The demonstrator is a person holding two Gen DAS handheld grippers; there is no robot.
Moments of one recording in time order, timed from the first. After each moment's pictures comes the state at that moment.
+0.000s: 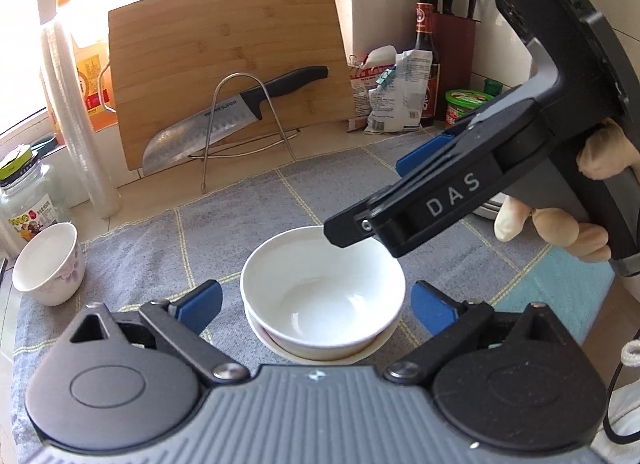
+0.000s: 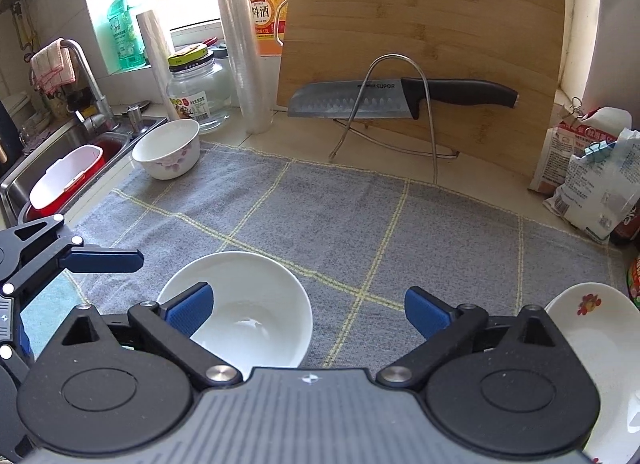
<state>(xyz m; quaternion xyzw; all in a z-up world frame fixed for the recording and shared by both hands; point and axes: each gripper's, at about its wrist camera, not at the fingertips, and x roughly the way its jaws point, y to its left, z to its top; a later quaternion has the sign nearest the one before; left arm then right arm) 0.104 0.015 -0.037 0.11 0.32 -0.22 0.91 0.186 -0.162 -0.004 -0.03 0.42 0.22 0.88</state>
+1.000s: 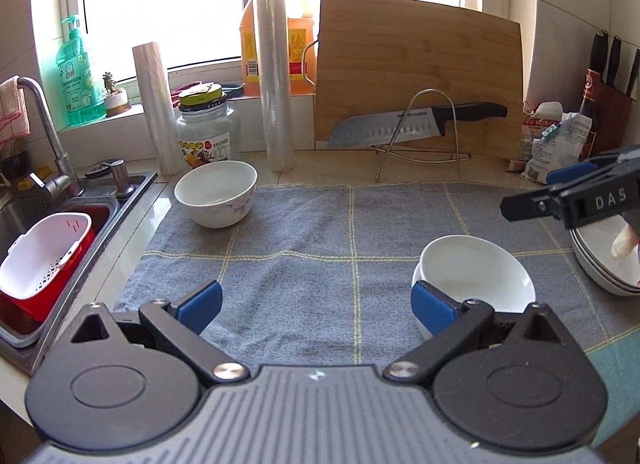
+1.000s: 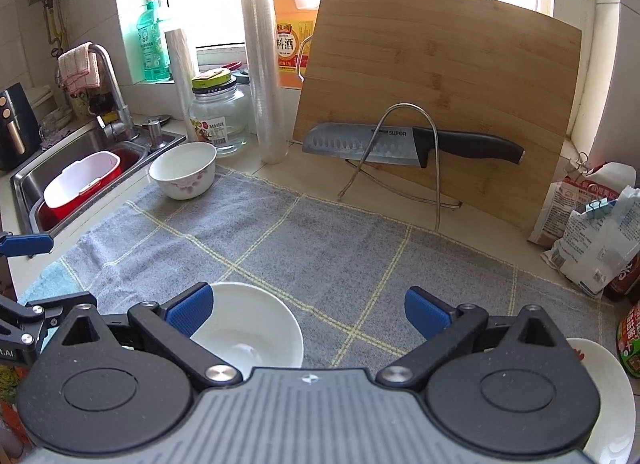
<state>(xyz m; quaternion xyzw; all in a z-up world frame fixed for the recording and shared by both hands) 0.078 0.094 -0.025 0.01 0.32 0.00 0.95 0.193 -0.151 0.019 -0.06 0.37 0.24 0.90</state>
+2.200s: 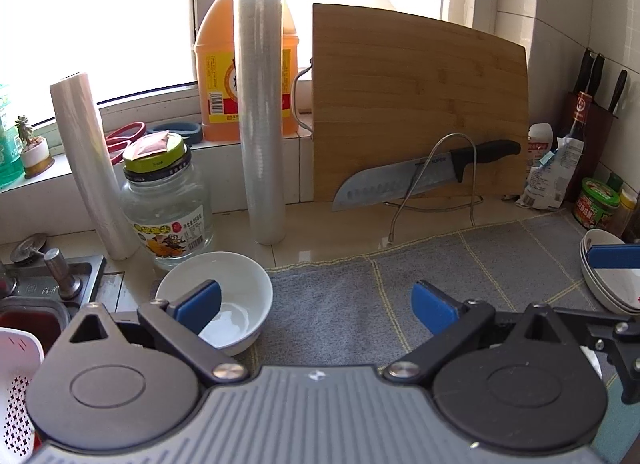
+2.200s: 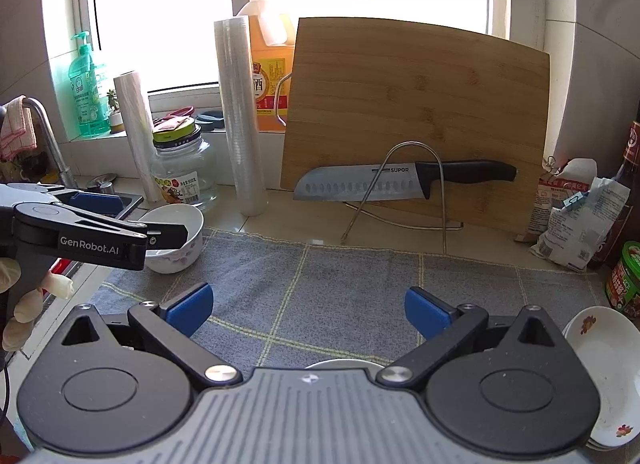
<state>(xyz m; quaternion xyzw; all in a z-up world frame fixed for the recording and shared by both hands) 0.220 0.177 -0.010 0.03 0.32 -0.13 0.94 0.183 -0.058 0.032 0.00 0.35 0.12 0.93</state>
